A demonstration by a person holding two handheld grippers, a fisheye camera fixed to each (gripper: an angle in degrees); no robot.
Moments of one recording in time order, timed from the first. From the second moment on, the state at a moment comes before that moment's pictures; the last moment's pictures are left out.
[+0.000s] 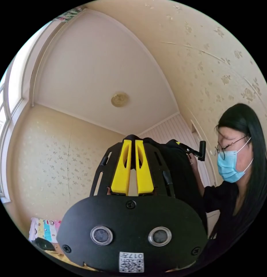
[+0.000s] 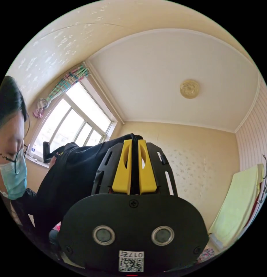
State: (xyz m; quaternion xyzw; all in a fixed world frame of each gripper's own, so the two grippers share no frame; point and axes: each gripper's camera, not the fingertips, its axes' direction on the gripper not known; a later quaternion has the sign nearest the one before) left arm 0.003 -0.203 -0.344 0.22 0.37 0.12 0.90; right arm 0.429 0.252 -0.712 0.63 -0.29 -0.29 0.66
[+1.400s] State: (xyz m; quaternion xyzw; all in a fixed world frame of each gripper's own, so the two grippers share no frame) left arm -0.020 0.363 0.133 -0.50 0.08 -0.04 0.86; right arm 0.305 0.150 0.126 -0.09 -0.02 -0.31 0.95
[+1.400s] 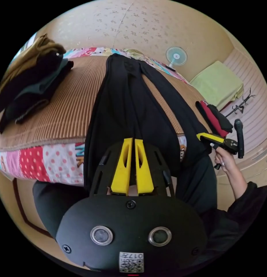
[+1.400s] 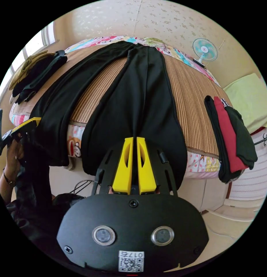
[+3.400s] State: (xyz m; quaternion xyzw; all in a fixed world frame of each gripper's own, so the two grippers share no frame) left arm -0.155 0.192 0.200 -0.57 0.48 -0.21 0.64; right arm 0.533 0.045 0.107 -0.16 -0.34 -0.26 0.89
